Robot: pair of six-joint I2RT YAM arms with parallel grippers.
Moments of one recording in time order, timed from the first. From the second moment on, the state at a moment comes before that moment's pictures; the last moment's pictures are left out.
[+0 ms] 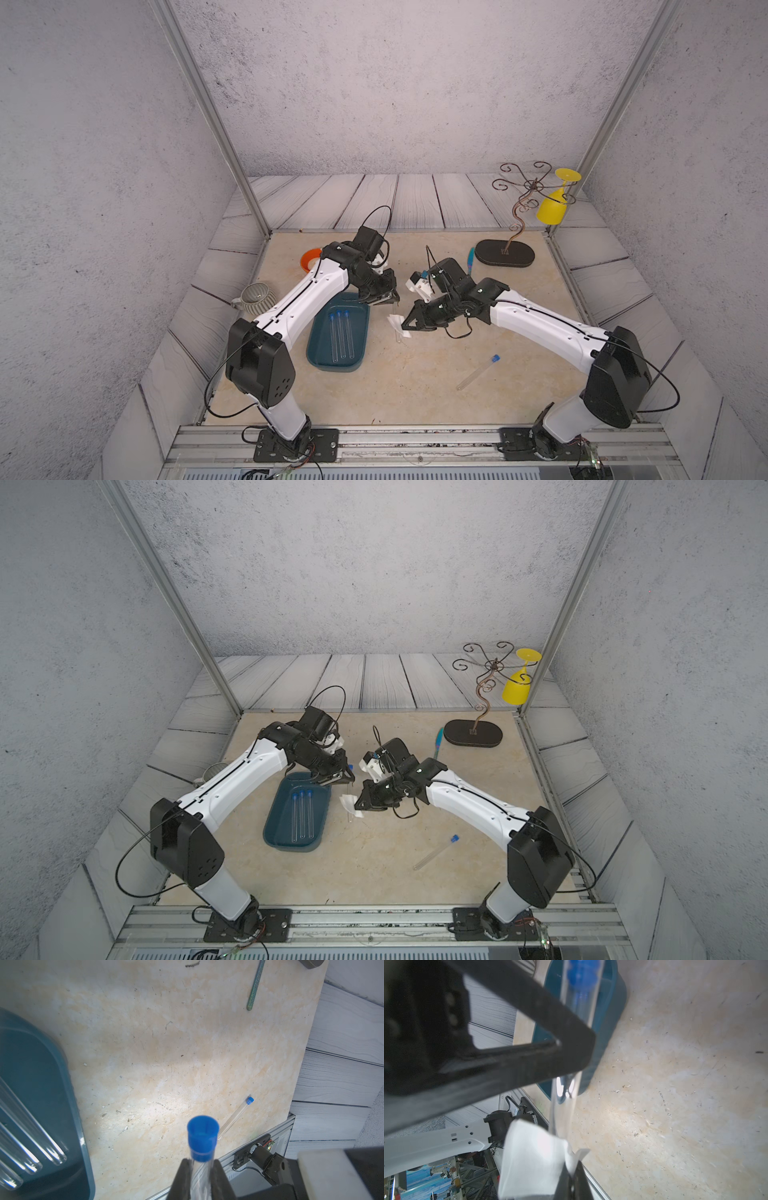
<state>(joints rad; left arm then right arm) -0.53 1.67 1.56 -1.05 0.45 -0.62 0.77 1.56 1.25 -0.63 -0.58 0.59</state>
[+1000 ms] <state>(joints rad) -0.53 1.59 1.54 -1.01 0.50 -0.63 0.76 1.55 1.25 -0.60 -0.65 0.60</state>
